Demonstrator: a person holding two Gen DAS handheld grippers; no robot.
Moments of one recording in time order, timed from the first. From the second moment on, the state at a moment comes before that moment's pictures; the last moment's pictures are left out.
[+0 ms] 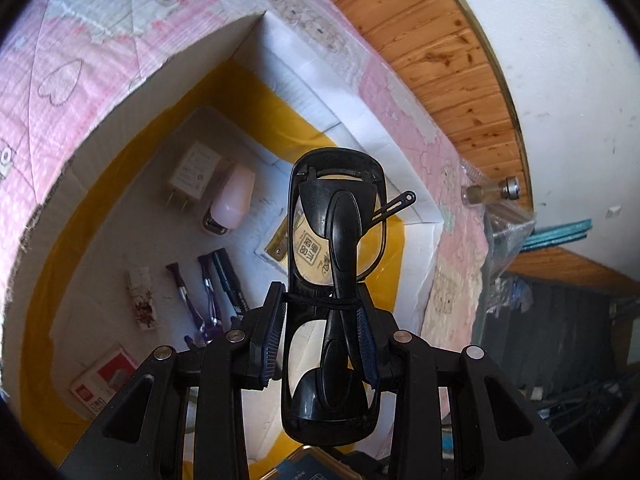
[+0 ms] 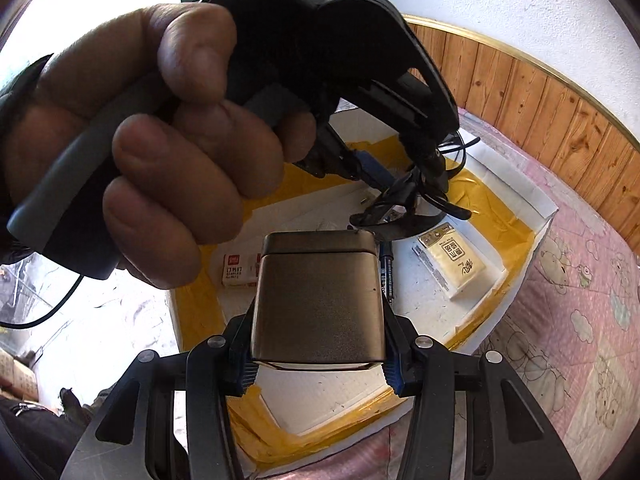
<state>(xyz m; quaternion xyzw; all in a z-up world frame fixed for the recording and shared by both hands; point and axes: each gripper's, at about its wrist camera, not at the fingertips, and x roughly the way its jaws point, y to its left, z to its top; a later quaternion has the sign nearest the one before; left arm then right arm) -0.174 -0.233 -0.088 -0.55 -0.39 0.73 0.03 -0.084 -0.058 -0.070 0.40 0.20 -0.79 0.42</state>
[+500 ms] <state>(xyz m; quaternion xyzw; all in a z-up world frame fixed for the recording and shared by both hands) -0.191 -0.230 -0.125 -0.59 -0.43 0.68 -0.03 -0.092 -0.061 -0.085 0.41 0.23 -0.76 0.45</state>
